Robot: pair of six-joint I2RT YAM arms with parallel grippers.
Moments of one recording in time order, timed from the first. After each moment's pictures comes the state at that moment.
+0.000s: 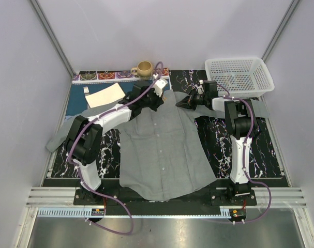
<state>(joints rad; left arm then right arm) -0.51 1.82 1.29 0.09 0.32 0.09 0.14 2.30 1.48 0.15 -0.90 0.92</state>
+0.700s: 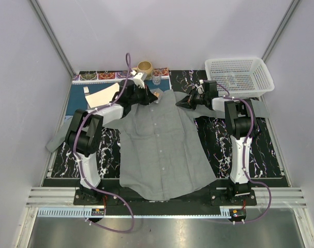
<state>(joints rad) -0.36 1.93 1.27 0.29 0.48 -0.30 0.14 2.30 1.49 0.16 -0.91 0.93</state>
